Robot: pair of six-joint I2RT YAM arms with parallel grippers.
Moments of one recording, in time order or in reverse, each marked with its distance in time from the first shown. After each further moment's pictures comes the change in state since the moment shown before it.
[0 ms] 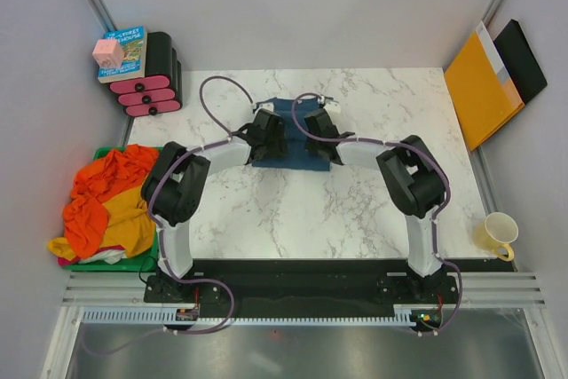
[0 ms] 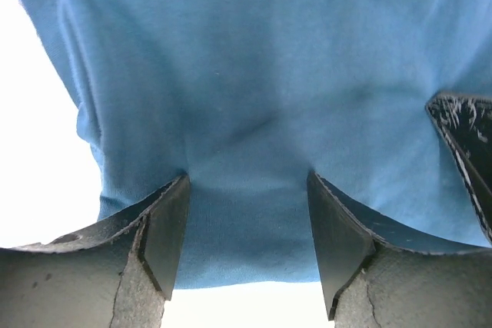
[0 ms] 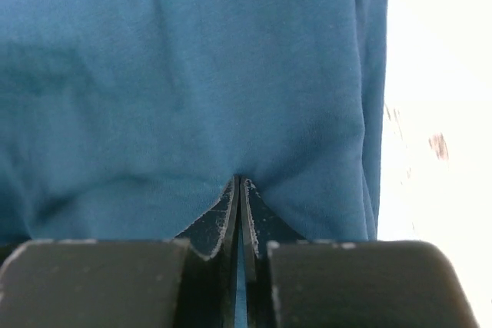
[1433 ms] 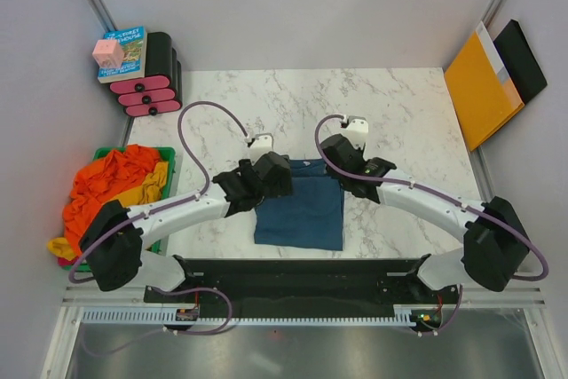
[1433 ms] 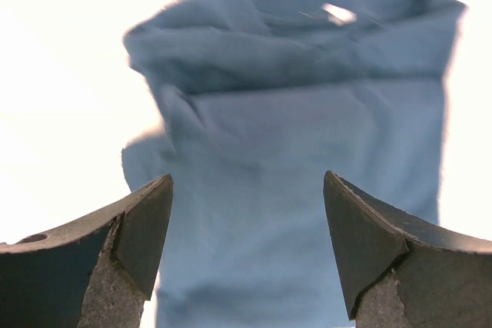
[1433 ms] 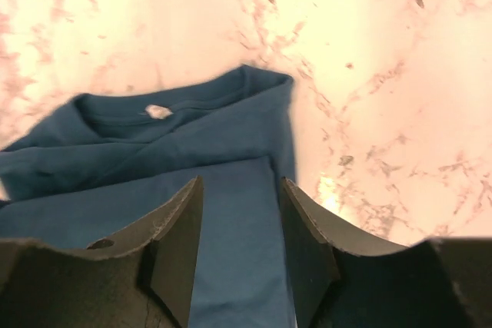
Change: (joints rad) left arm -0.390 -0.603 -0.351 -0.243 -0.302 -0.286; right arm 0.218 -0.689 -0.344 -0.392 0.278 0.090
